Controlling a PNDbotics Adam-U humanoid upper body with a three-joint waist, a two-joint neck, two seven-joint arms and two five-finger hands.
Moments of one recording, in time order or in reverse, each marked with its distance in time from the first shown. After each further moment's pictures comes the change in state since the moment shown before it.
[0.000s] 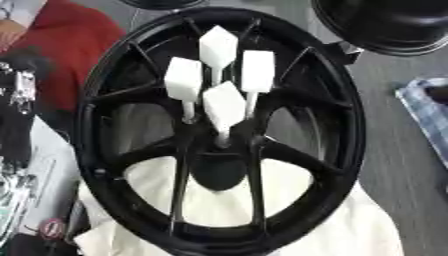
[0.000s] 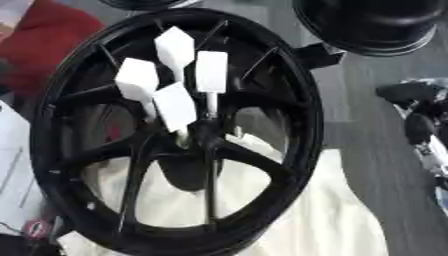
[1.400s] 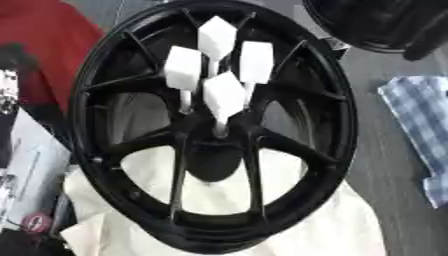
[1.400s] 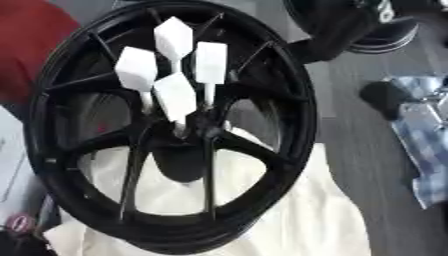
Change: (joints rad) left arm 0.006 0.033 -0.025 0.002 0.002 0.001 -0.031; right arm -0.624 -0.271 0.273 -0.007 0.036 -0.079 0.286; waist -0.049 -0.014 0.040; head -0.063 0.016
